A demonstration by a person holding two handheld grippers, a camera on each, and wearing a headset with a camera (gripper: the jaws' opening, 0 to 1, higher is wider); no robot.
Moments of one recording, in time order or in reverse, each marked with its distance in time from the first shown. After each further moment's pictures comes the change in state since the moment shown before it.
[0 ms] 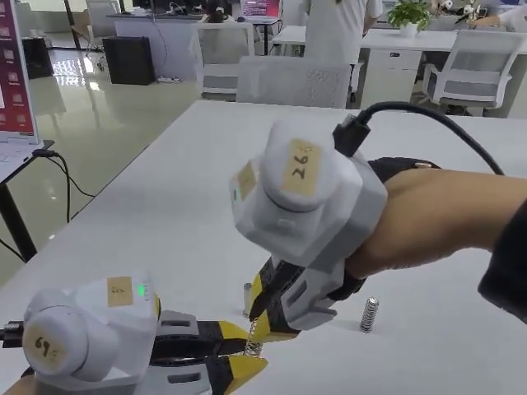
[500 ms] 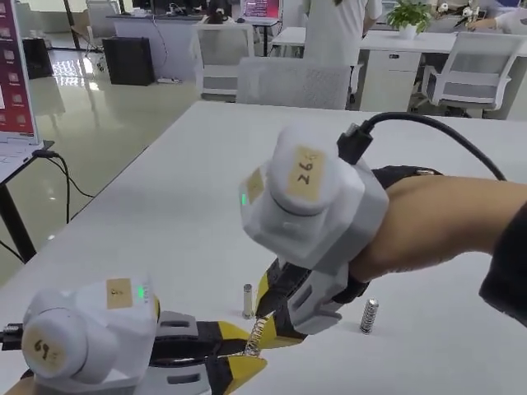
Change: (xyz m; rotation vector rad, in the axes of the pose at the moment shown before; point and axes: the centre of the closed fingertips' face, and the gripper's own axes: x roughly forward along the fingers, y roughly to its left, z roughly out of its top) left arm -0.001 0.001 0.001 0.004 -0.006 0.006; right arm 0.004 -0.004 -0.011 0.045 0.002 0.003
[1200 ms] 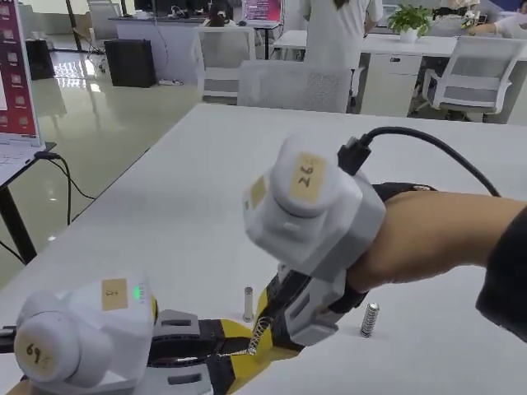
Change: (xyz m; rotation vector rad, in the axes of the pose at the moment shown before) left arm 0.000 -0.001 0.011 0.012 -0.045 -0.005; right arm 0.007 0.006 0.001 0.065 -0.029 0.056
